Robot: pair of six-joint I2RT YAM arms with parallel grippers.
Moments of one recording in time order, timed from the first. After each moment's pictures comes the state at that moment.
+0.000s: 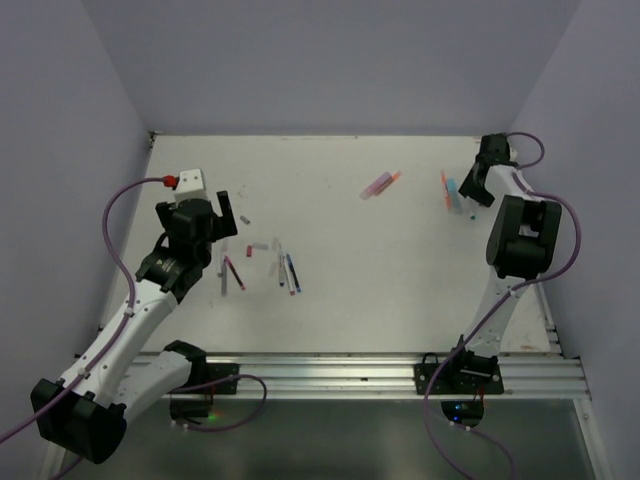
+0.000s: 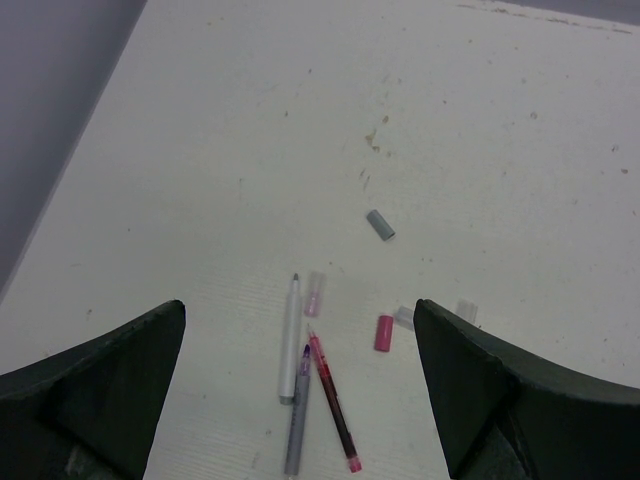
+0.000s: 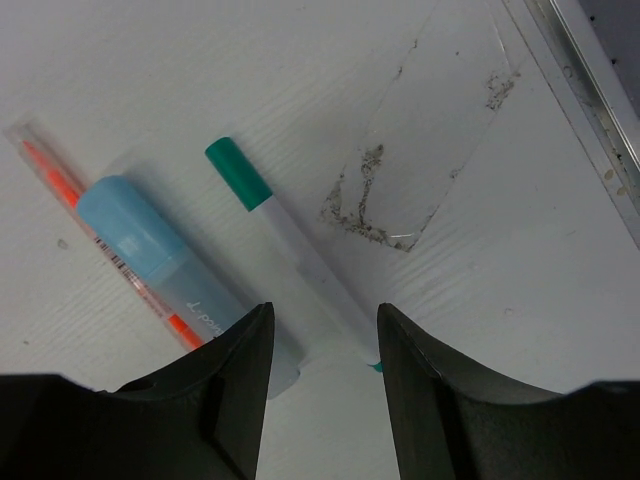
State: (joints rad) left arm -0.36 0.93 0.82 -0.38 -0.54 -0.29; right arm -0.18 2.09 1.60 -0.48 0.25 0.36
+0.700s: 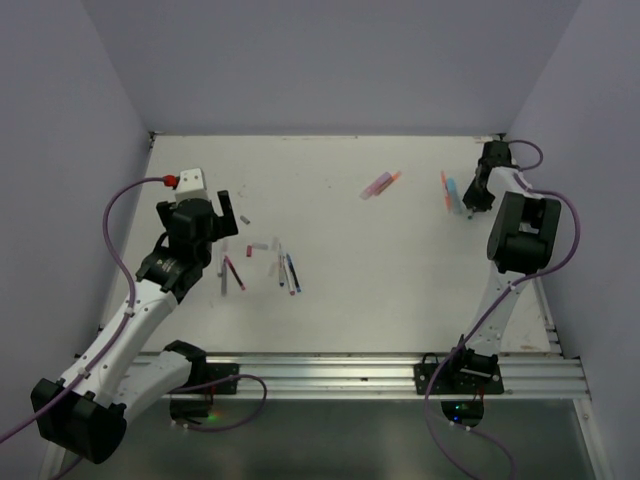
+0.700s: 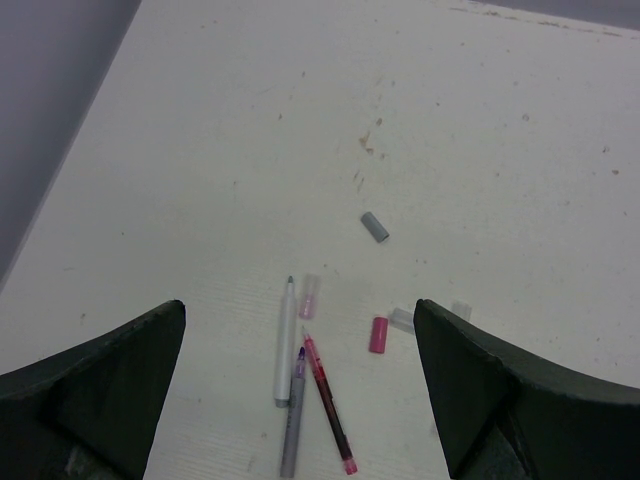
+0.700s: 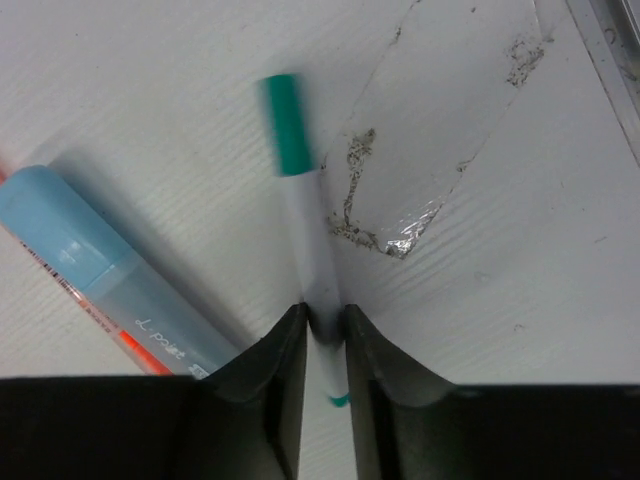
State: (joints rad) left arm -0.36 0.93 0.82 -0.37 -0.53 -0.28; right arm -0.22 2.17 1.63 -0.52 0.19 0.35
